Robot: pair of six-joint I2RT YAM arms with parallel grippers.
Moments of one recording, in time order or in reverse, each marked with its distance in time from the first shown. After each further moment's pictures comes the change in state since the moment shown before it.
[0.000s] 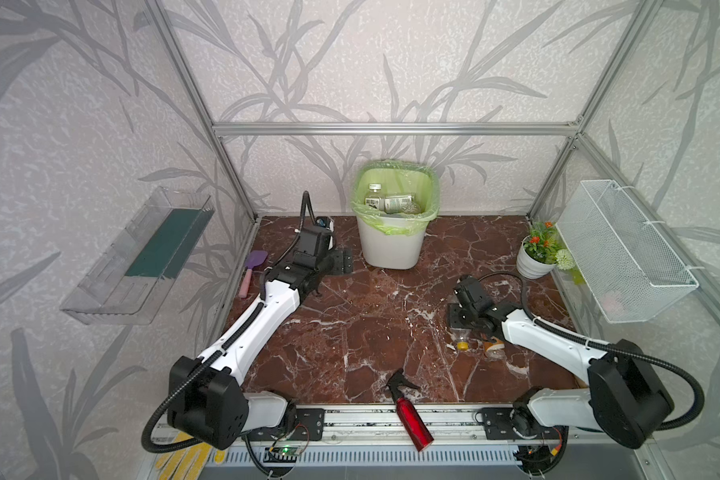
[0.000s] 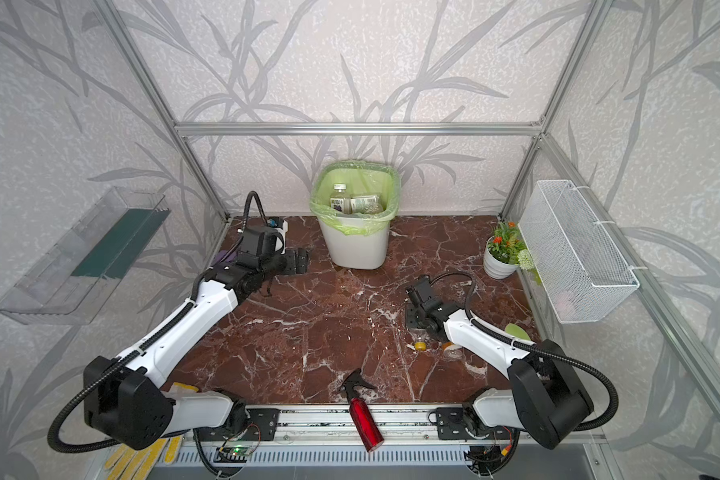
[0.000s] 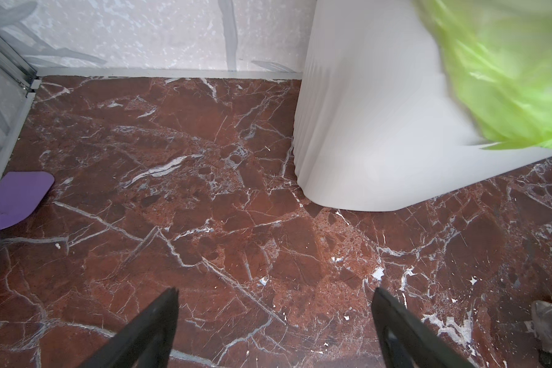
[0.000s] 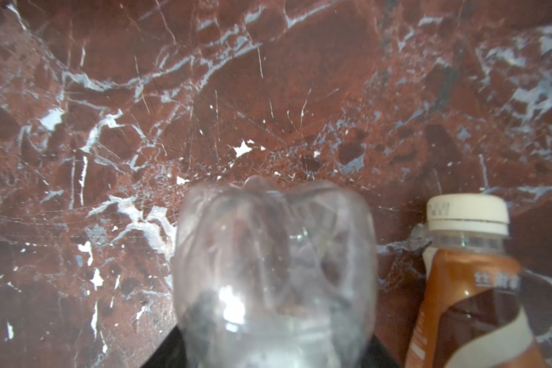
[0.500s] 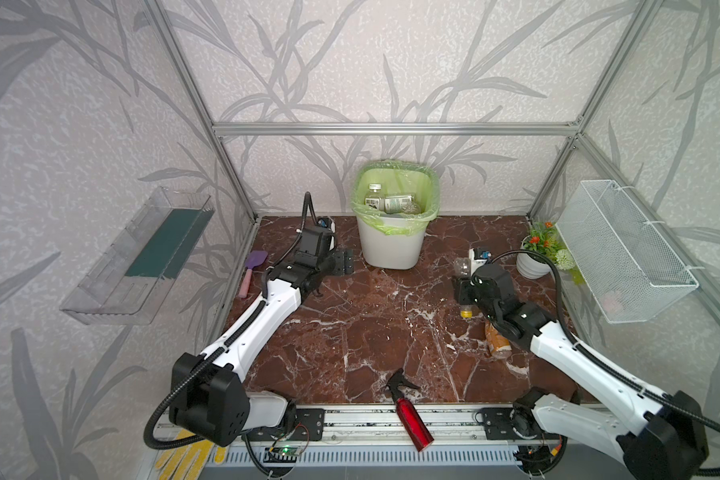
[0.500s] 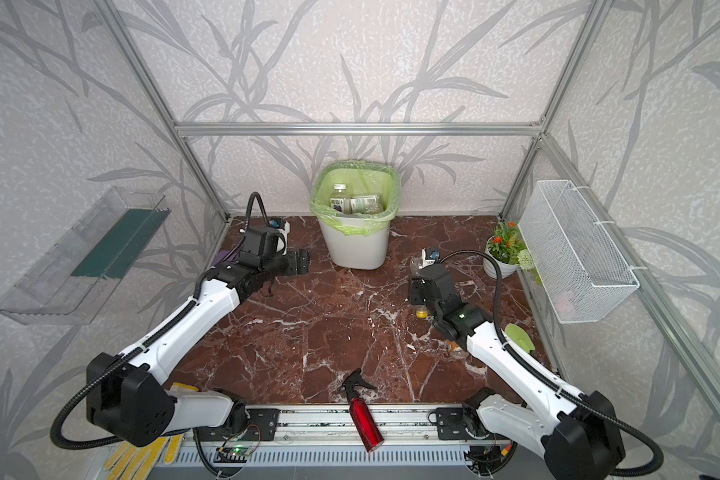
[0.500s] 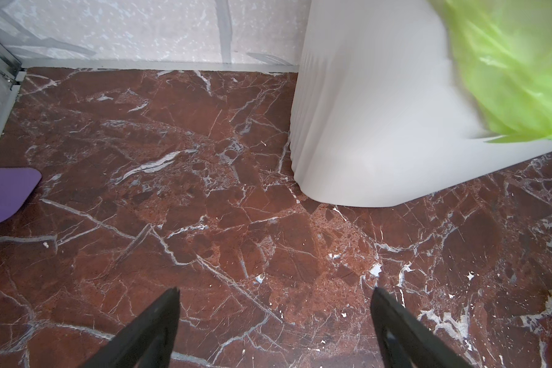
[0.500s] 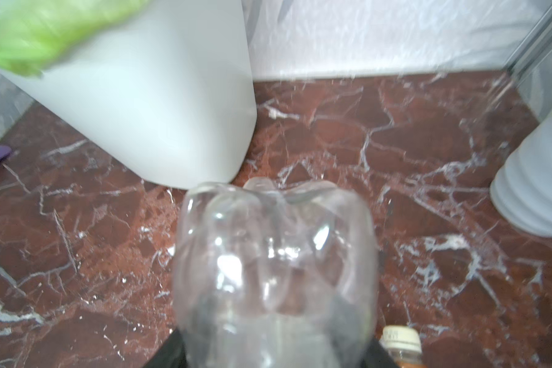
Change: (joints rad) left arm 0.000 0.012 -0.002 0.002 0.013 -0.002; right arm 0.000 -0.288 0.071 0.179 0.128 -0.206
